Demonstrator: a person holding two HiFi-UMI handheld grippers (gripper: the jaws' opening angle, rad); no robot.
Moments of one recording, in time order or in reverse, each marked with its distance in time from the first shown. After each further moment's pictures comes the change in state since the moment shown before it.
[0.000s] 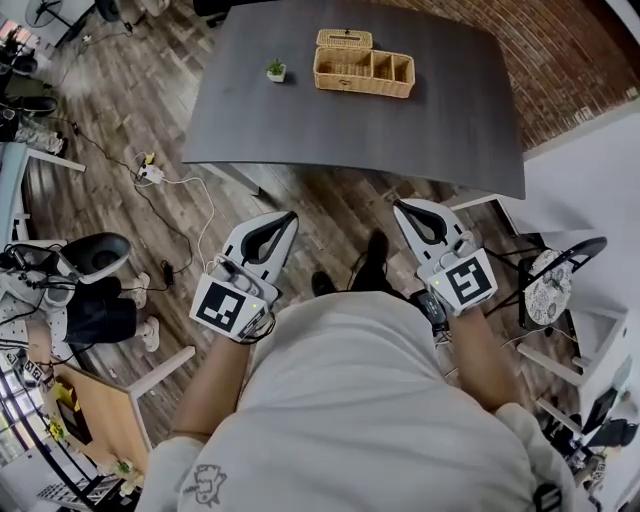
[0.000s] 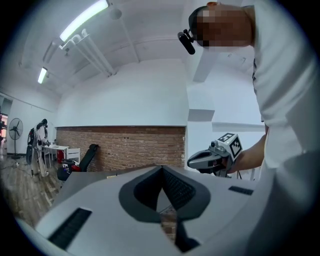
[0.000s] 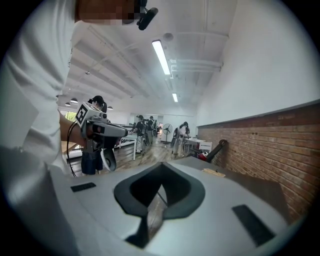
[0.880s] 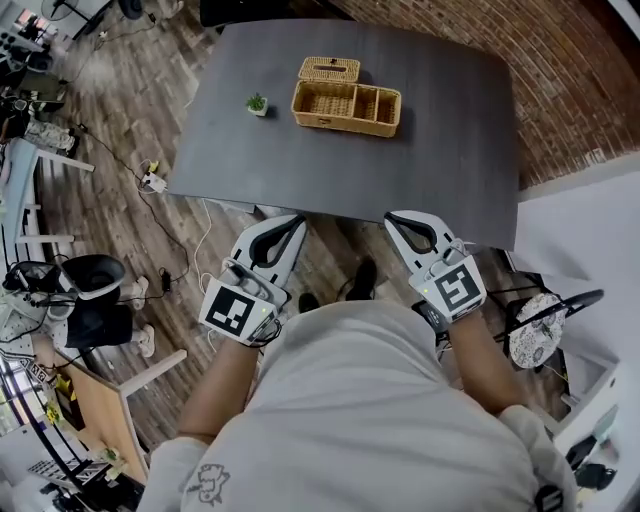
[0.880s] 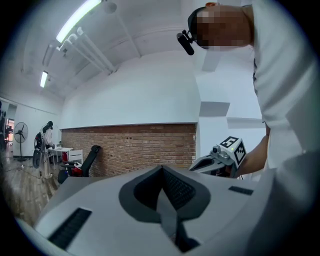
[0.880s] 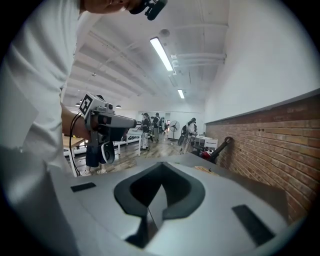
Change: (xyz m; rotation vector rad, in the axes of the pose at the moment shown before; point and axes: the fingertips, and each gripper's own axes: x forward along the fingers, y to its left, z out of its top) left arm 0.173 0.013 0.033 0.005 0.012 0.085; right arm 0.020 -0.147 -0.032 -0.015 0.017 0.160
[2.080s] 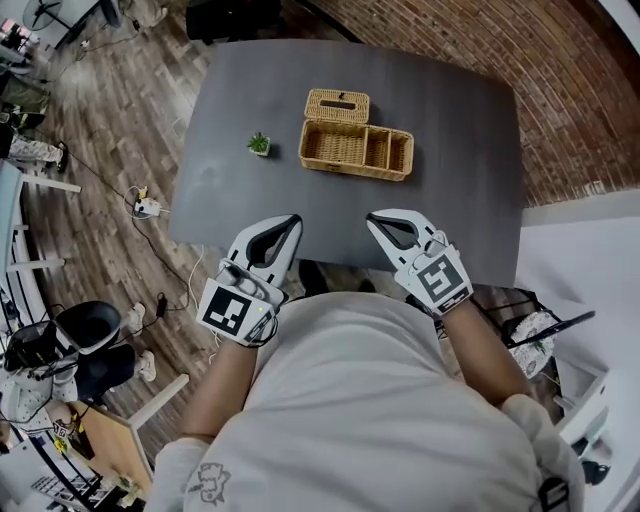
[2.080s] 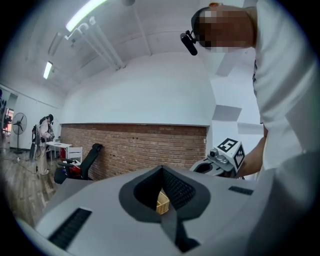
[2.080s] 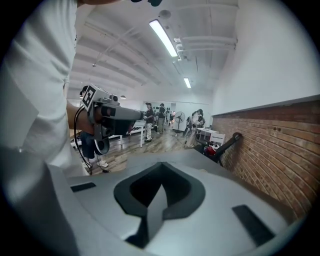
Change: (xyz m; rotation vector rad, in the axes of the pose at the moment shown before) left arm 0.066 0.138 0.006 -0.061 -0.024 -0.015; right arm 0.138 -0.074 0.005 -0.029 0.124 0.060
